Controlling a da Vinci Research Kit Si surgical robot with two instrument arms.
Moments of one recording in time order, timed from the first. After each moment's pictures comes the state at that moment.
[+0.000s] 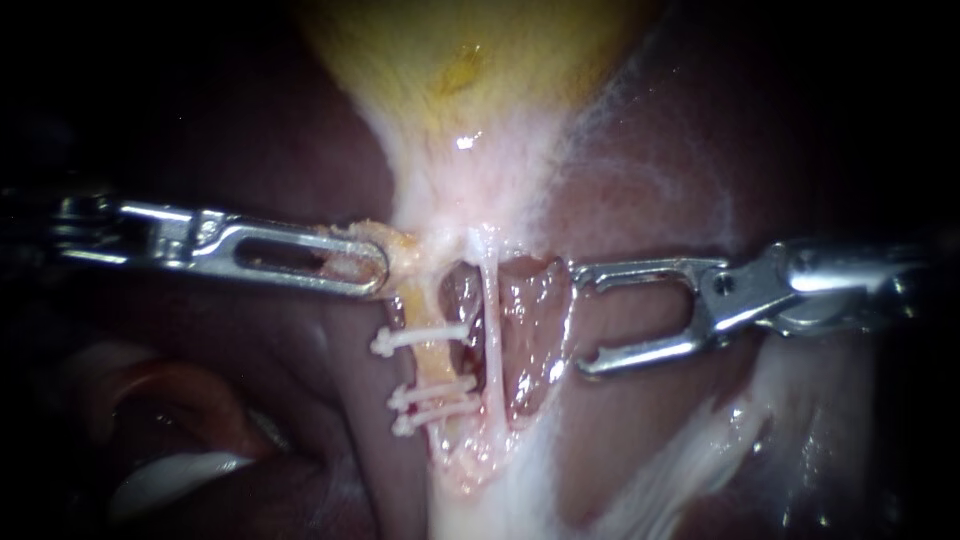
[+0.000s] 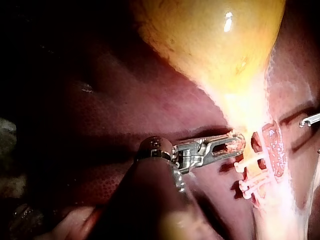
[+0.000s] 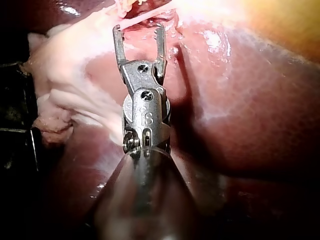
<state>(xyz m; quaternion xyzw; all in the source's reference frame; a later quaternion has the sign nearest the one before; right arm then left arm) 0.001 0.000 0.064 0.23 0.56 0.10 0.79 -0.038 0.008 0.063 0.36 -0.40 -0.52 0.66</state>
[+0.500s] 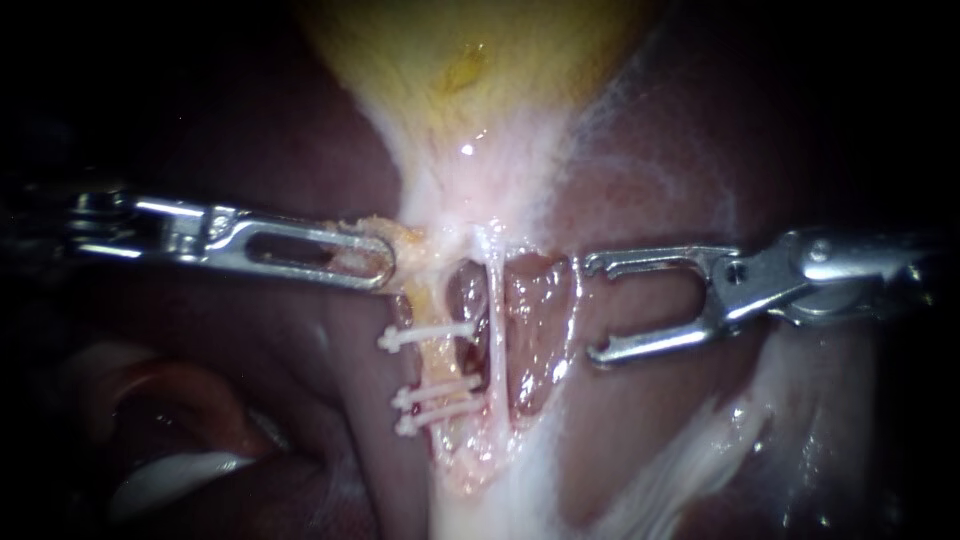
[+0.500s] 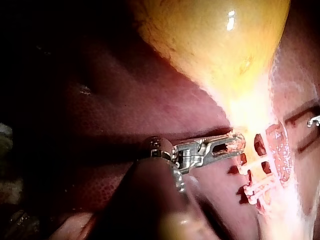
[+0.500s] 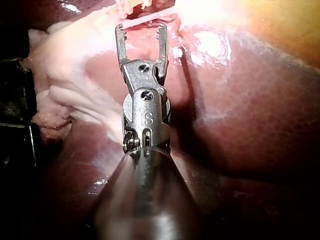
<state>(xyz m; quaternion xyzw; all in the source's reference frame) 0.000 0.000 0.064 0.23 0.56 0.10 0.79 -0.039 0.009 0.066 0.36 -0.41 -0.52 0.66</state>
